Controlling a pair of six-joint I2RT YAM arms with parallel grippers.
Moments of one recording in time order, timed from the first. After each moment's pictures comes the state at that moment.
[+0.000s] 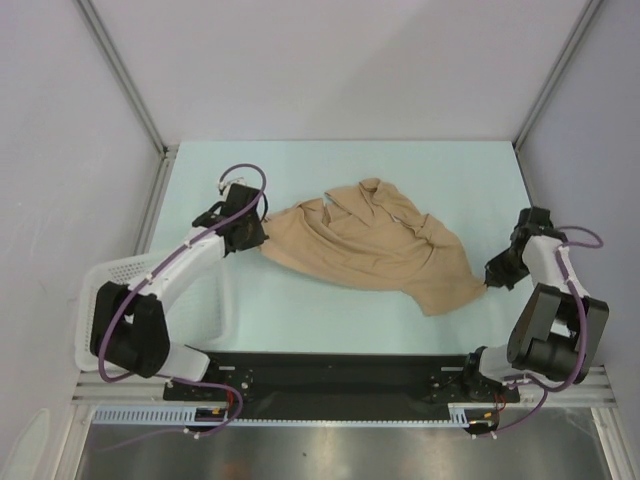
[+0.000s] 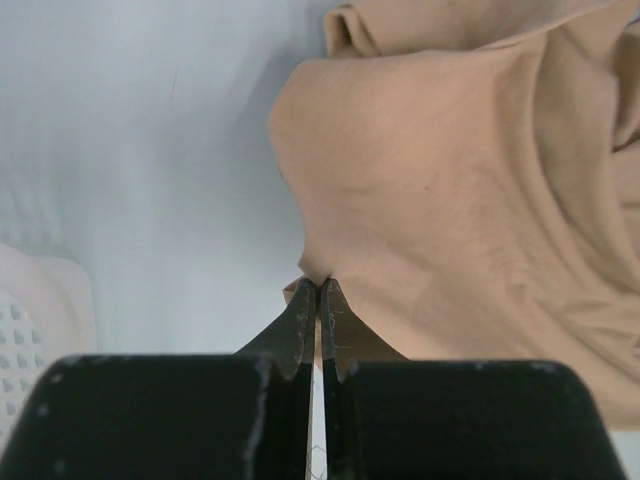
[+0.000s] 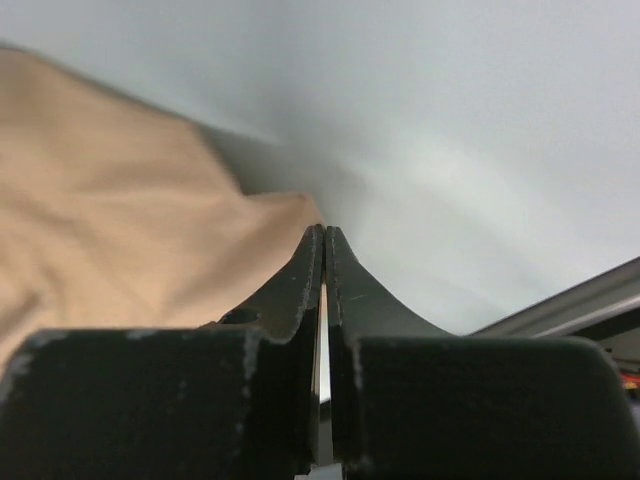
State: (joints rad) left arm -0.36 1.43 1.02 -0.54 -0.25 -0.61; right arm -0.35 1.42 0.86 -0.81 0.03 0.66
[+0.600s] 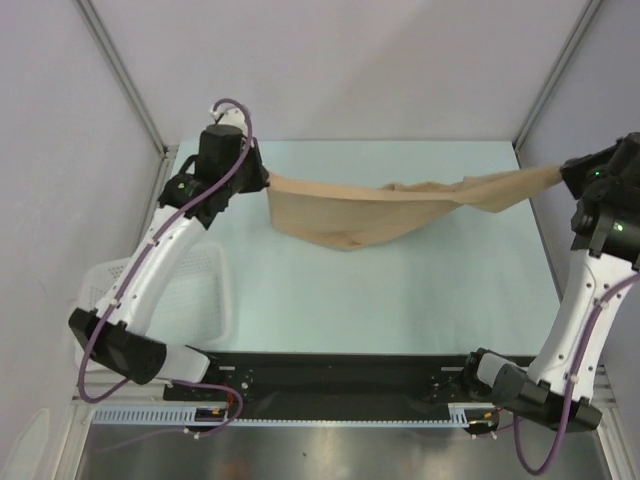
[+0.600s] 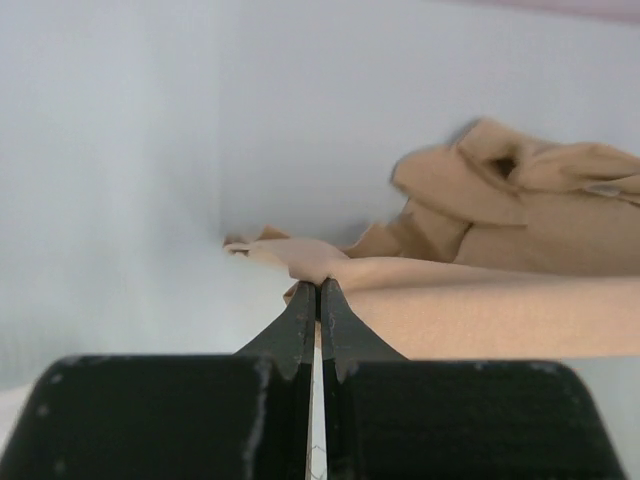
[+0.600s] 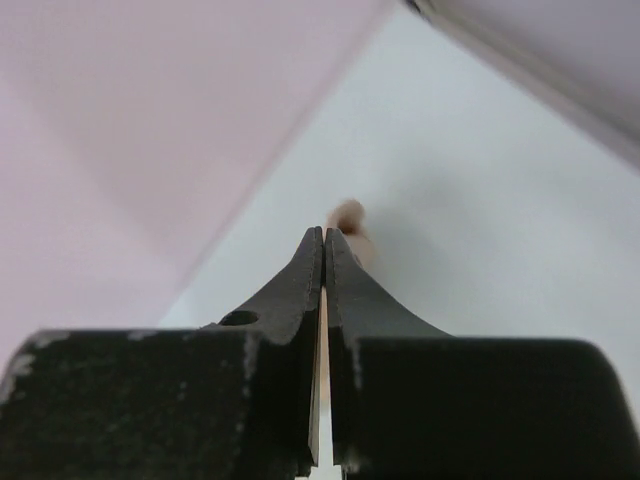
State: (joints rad) left arm -0.40 1.40 1.50 -0.68 -0.16 -0.40; right arm -0.42 1.16 1.59 -0.83 0.01 0.69
